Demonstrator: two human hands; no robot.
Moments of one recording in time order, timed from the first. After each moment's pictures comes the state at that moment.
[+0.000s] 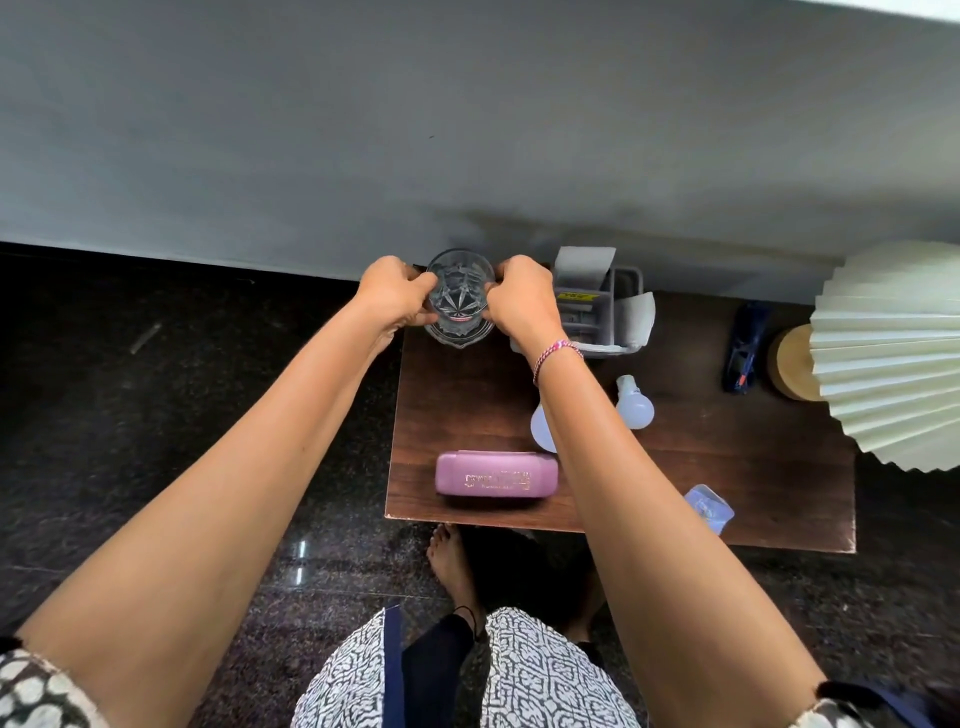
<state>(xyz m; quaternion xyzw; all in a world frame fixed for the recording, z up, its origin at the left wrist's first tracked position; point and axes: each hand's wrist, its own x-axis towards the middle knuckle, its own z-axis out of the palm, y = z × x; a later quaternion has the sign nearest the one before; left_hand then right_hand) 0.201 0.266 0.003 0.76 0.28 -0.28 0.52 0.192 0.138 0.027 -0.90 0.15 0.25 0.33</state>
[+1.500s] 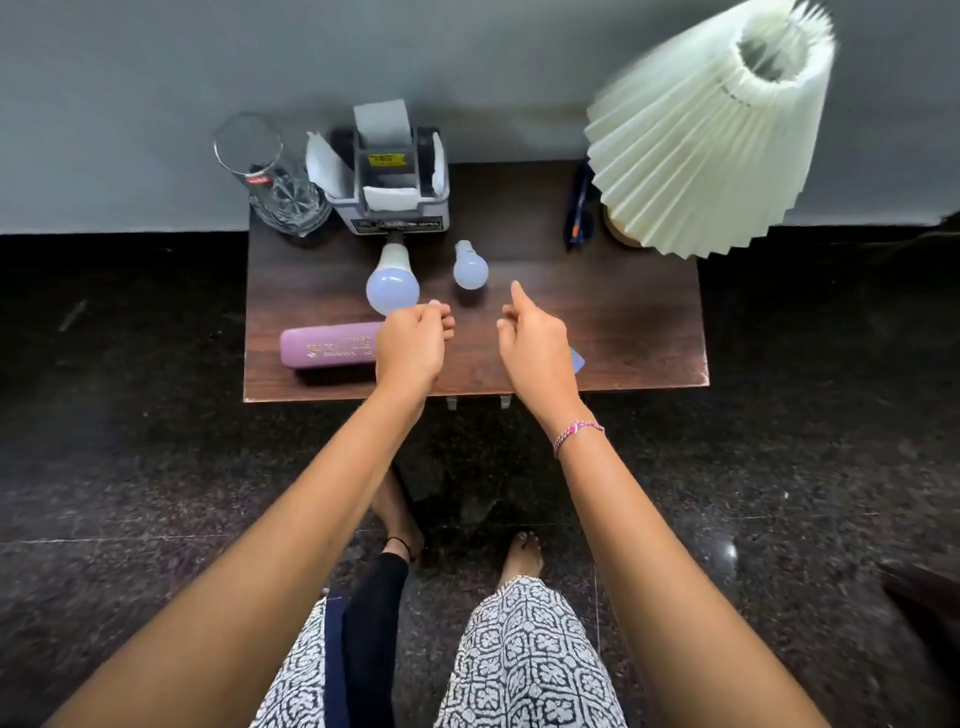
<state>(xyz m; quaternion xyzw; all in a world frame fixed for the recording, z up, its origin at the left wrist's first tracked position) -0.024 0.053 0.006 0.75 0.29 -0.21 0.56 -0.049 -0.063 0.021 -0.91 0.14 0.14 0.37</state>
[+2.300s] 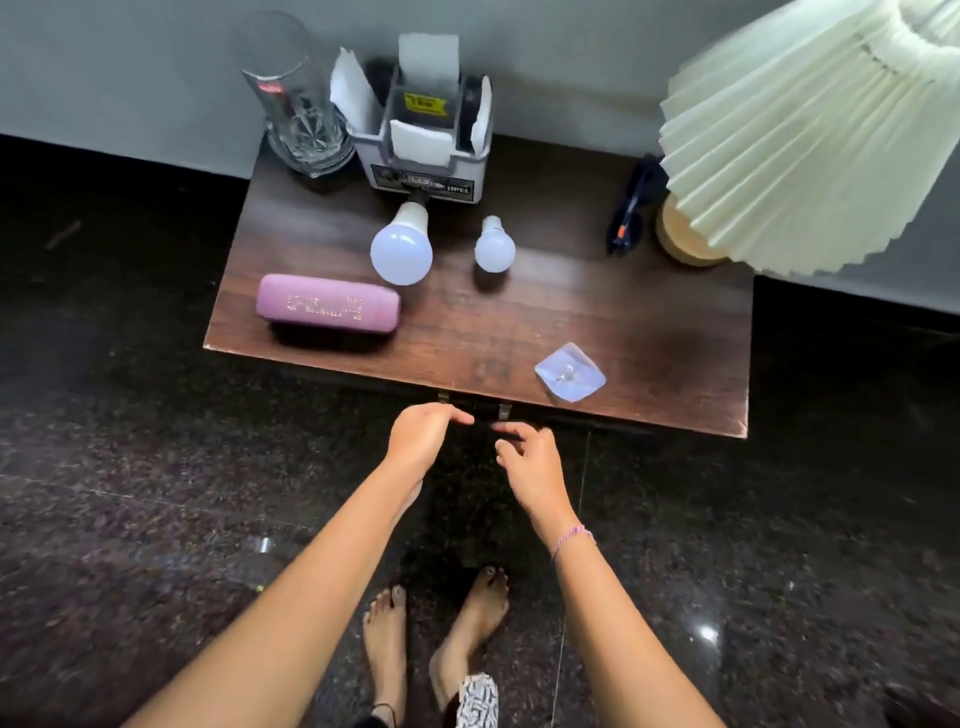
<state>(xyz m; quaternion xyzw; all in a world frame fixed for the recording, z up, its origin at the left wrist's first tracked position) -0.117 0.050 -0.114 0.72 0.35 -0.28 0.53 -0.146 -0.082 -0.125 -0.78 0.23 0.28 0.50</state>
